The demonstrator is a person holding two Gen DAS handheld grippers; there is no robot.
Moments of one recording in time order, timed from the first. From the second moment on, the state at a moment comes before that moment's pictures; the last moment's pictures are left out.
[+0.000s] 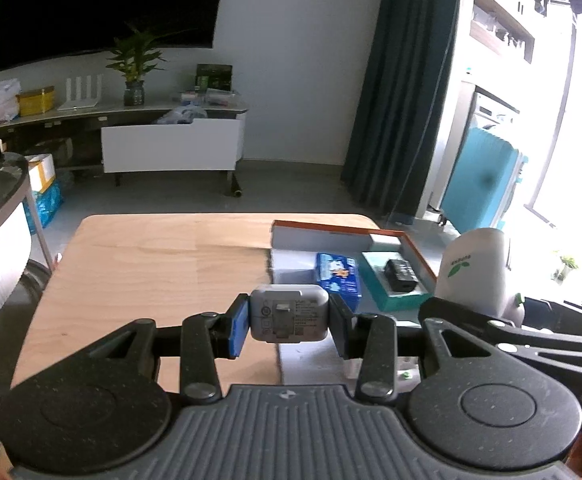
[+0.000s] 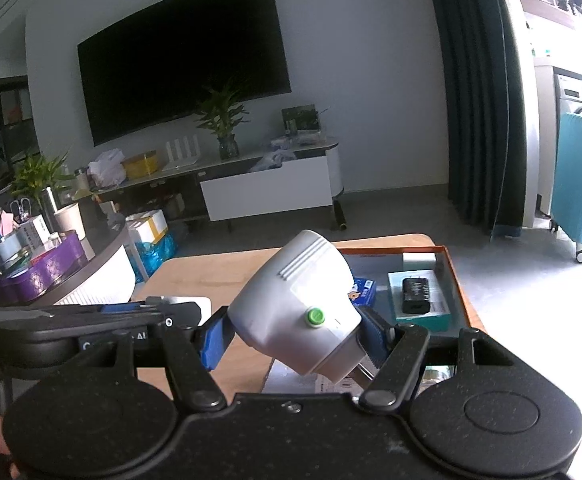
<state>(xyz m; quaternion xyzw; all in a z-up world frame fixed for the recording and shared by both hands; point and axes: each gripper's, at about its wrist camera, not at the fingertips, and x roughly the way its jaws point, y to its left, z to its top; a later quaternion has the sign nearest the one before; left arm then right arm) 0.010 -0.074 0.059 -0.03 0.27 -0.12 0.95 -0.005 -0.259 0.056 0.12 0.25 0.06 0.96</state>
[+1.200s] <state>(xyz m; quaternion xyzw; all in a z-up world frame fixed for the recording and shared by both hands) 0.036 -0.113 0.047 -0.01 0.30 -0.16 0.94 0.002 -0.301 0.039 0.14 0.26 0.01 0.96</state>
